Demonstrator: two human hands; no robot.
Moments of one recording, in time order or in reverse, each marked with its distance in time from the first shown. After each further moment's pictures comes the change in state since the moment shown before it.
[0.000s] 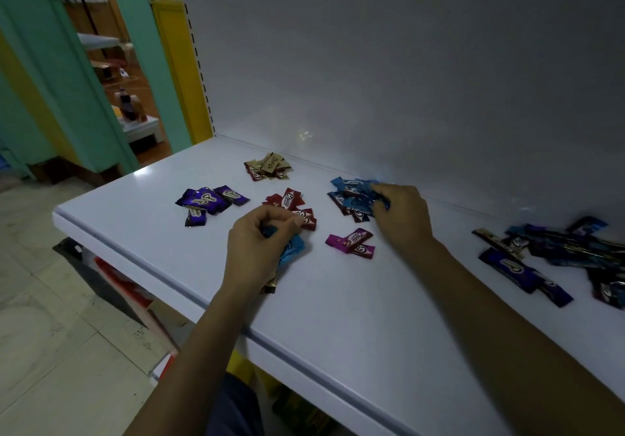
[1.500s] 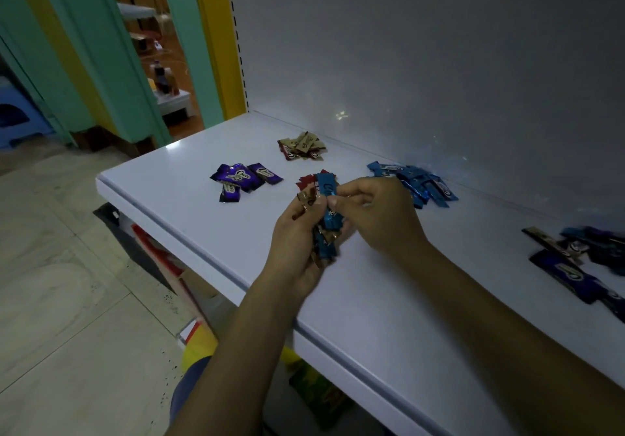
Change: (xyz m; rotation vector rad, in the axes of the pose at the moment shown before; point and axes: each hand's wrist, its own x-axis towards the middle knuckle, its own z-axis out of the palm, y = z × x) left_hand -0.018 0.015 0.006 -0.779 -0.091 -0.490; right_hand -0.041 -0.107 -0.005 0.474 -0.237 -0.078
